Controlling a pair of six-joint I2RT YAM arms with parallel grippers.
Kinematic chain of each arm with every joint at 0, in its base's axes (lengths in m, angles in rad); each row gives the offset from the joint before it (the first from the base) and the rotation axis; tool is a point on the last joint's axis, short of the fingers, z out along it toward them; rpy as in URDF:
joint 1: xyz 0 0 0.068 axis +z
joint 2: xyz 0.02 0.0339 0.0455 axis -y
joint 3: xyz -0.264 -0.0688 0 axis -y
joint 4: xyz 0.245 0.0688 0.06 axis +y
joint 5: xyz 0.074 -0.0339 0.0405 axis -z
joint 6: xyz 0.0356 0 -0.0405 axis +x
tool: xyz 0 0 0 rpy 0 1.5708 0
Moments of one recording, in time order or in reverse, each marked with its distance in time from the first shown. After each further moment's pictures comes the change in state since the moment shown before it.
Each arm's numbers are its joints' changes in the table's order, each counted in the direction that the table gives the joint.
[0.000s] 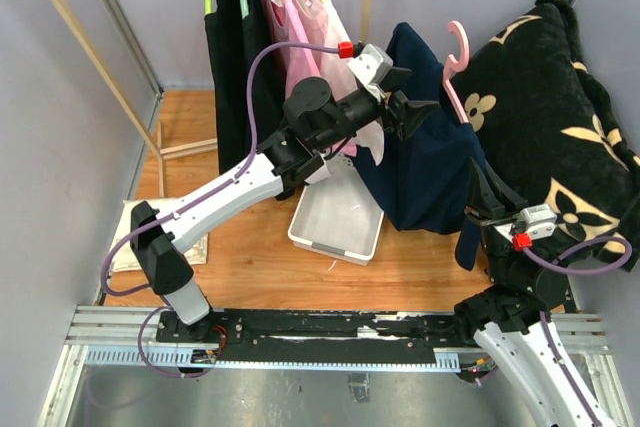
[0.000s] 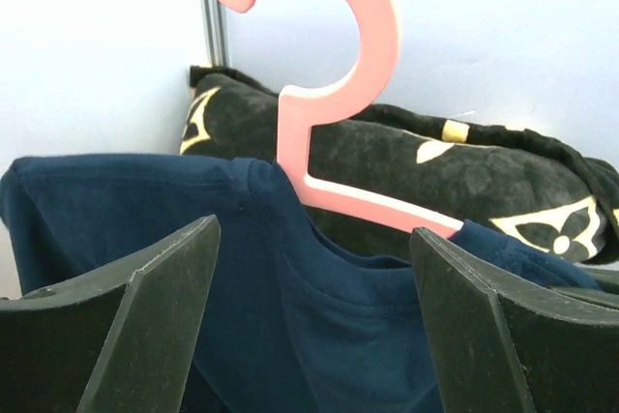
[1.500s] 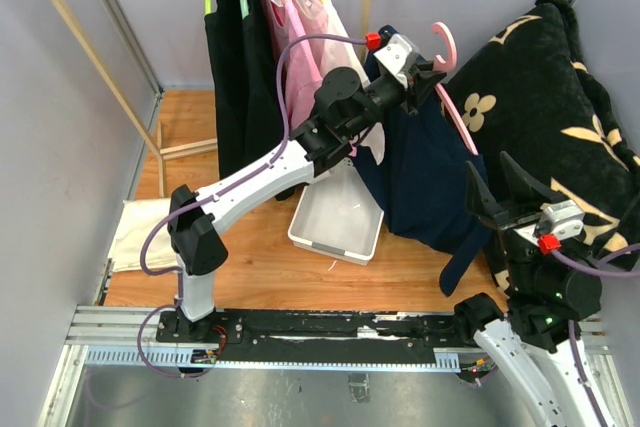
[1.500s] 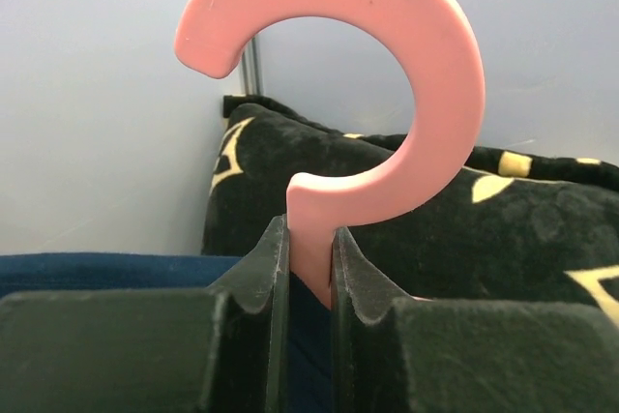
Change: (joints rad) left arm -0.001 -0.210 0.197 -0.082 -0.043 0.068; right arm 0.000 0.006 0.208 0.278 -0.065 0.037
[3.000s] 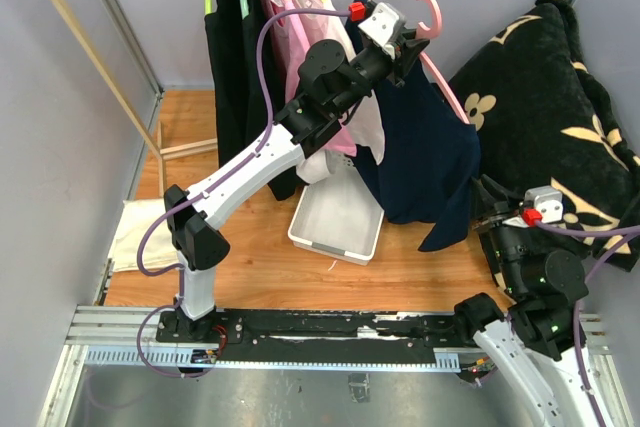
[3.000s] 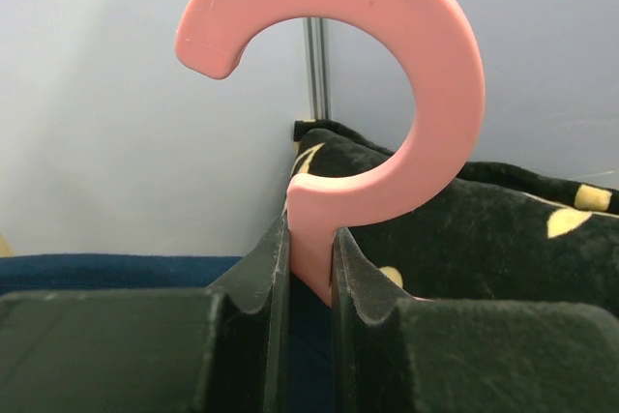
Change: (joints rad) left arm 0.068 -0.035 0.208 0.154 -0.050 0.072; right arm 0.000 0.043 0.049 0.436 0.158 0.119
